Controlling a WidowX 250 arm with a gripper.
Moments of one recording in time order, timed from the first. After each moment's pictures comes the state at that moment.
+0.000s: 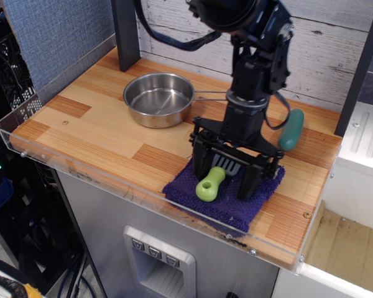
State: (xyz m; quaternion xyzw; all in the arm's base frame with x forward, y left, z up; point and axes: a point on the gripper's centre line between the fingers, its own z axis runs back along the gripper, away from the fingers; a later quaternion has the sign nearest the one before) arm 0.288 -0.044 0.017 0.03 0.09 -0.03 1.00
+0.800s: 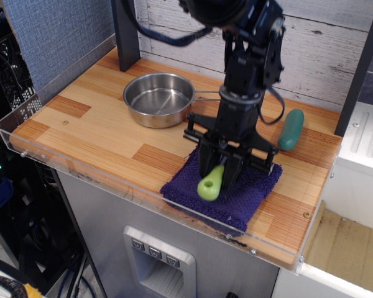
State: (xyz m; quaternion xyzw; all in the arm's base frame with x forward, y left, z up) arm 0.285 -0.042 0.031 0.03 0.07 -0.03 1.00
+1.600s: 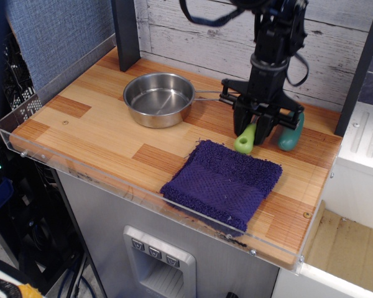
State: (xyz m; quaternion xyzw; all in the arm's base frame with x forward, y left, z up) arm 0.381 -0.041 0.009 0.03 0.01 -0.02 1.00
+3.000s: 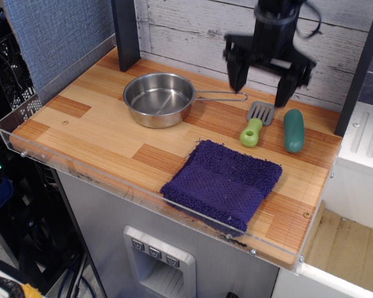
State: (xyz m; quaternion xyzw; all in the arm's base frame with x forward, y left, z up) arm 0.384 -0.050 0.091 0.03 -0.11 -0.04 0.99
